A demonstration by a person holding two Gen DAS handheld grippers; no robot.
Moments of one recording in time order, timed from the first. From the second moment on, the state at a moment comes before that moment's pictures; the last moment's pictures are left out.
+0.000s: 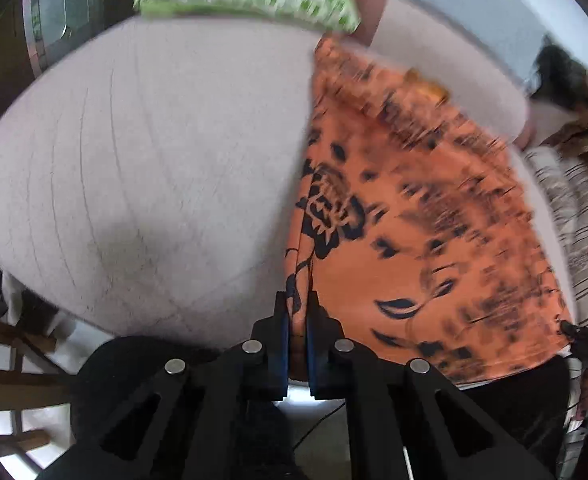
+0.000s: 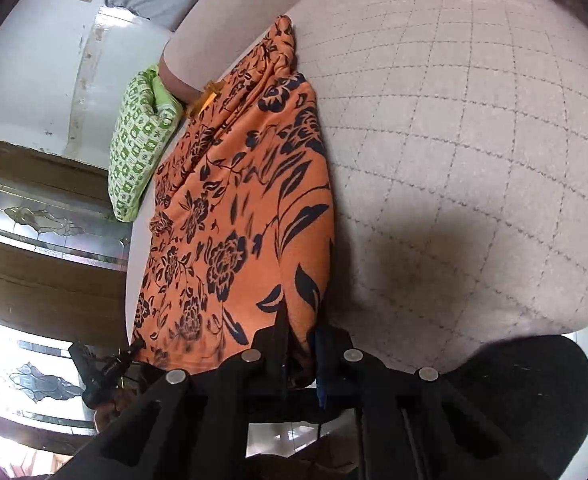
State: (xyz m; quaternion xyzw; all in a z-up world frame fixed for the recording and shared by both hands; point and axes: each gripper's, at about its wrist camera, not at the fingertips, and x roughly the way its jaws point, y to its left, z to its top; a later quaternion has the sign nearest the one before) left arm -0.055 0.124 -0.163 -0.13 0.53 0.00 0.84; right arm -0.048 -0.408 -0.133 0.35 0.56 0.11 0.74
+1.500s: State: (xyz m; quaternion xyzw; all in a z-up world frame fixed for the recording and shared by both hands) left arm 0.245 0.083 -0.178 -0.07 0.50 -0.04 0.86; right arm 0.259 -0.361 -0.155 0.28 0.56 0.13 0.77
